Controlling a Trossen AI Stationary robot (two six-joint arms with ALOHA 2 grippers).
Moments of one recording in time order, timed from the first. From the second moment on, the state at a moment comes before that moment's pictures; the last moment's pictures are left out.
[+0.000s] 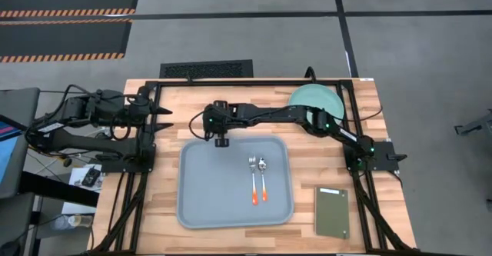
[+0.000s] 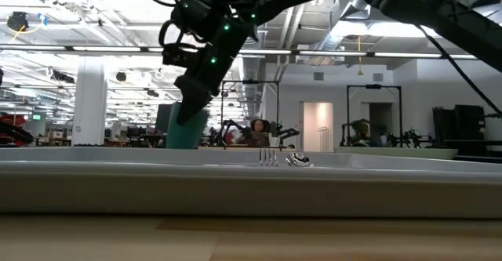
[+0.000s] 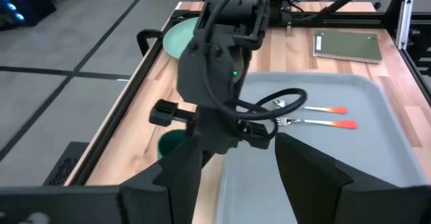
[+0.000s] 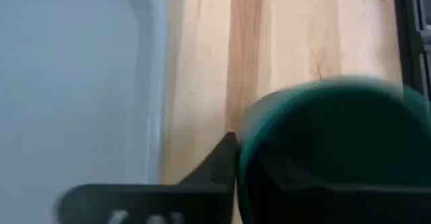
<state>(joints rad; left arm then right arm) 0.07 0.63 1.12 -0.98 -0.12 0.01 -0.13 2.46 2.23 -0.68 0.16 -0.31</state>
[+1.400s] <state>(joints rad) 0.07 0.63 1.12 -1.05 -0.40 -0.06 0.04 2.44 2.33 -0.92 0.00 -0.38</state>
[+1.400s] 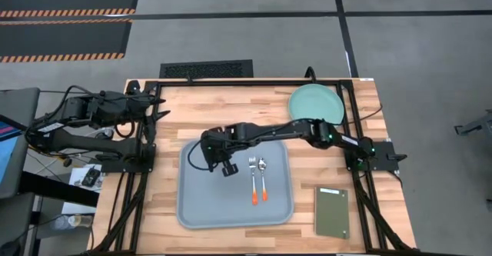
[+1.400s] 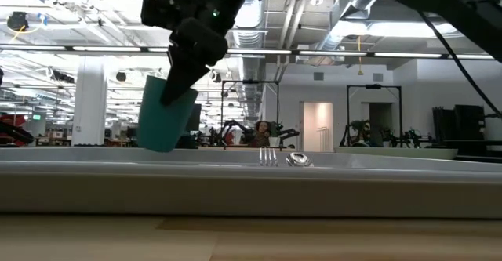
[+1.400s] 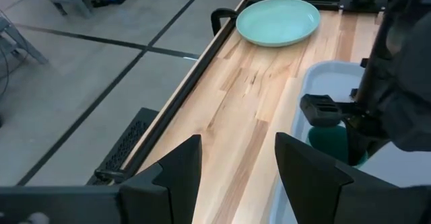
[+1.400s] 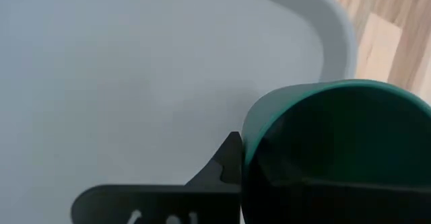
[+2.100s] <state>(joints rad) 0.07 0.63 1.12 -1.06 -0.40 -0.06 0.01 2.47 2.33 -0.90 -0.06 -0.31</state>
